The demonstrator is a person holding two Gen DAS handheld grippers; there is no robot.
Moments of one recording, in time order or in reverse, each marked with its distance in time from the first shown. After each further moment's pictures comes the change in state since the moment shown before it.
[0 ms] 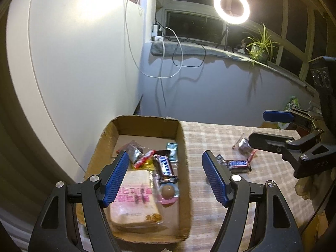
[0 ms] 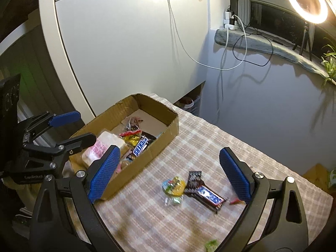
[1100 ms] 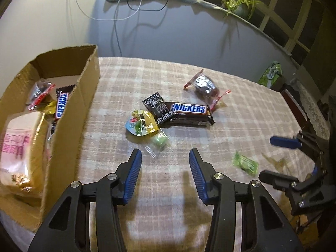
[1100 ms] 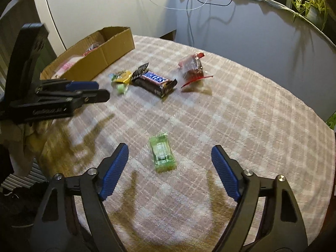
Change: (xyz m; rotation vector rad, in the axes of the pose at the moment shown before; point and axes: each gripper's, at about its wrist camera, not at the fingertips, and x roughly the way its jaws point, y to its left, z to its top) left arm 0.093 -0.102 -0.068 -0.007 0.284 -0.180; right arm -0.027 -0.081 -0.166 0.083 0.213 -0.074
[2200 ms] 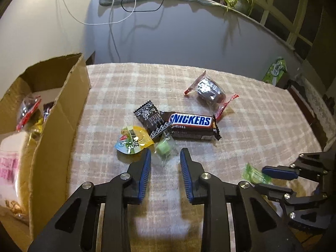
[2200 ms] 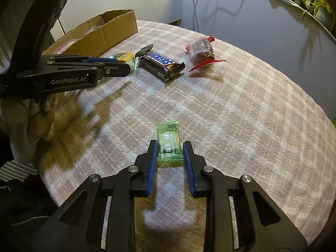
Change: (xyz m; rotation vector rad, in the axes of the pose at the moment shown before) left arm 0.029 -0.013 0.017 0.062 -0.012 0.051; right arm 0.027 0.007 -0.006 -0.034 0.058 -0.003
